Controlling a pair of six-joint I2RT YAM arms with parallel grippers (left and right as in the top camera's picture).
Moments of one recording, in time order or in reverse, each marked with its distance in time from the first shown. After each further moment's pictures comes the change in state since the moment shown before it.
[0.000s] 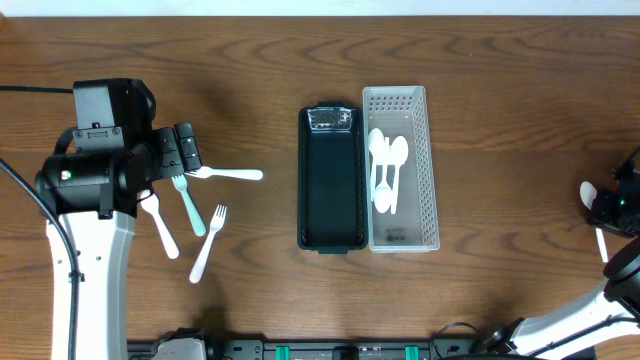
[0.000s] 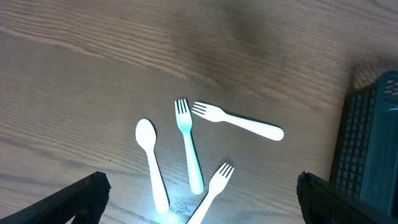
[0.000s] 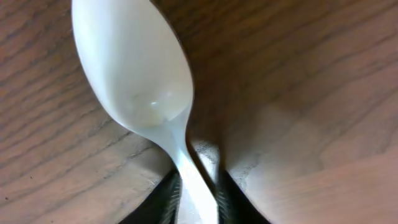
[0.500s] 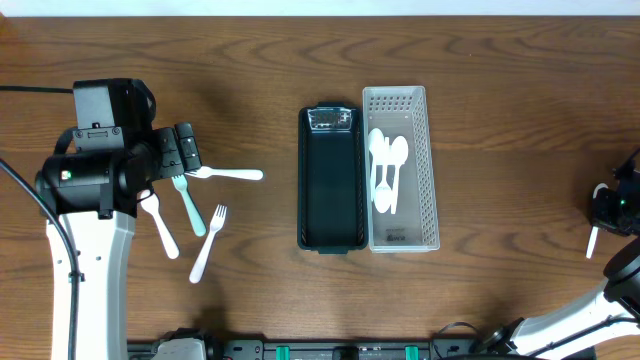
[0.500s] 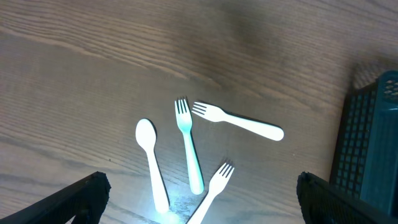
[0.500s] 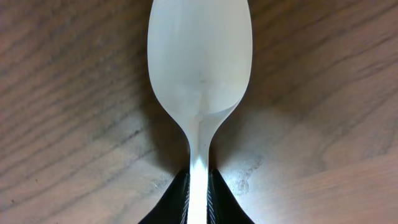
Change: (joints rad) left arm 0.000 0.000 0.000 0.000 0.000 0.000; right arm 0.000 -0.003 -0.002 0.011 -0.013 0.022
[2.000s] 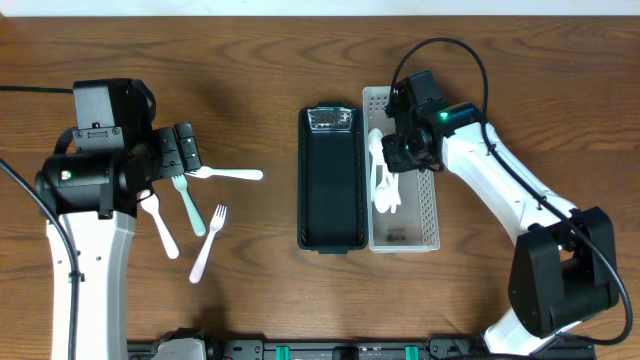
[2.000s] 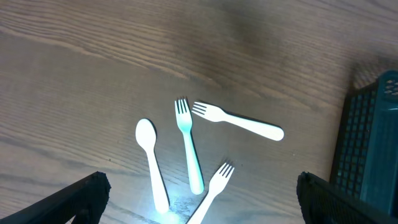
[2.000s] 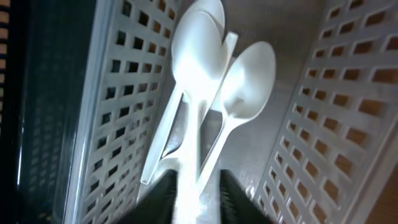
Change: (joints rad) left arm 0.000 0.000 0.000 -0.001 0.000 0.000; right arm 1.155 -0.181 0.065 -0.035 -0.043 0.521
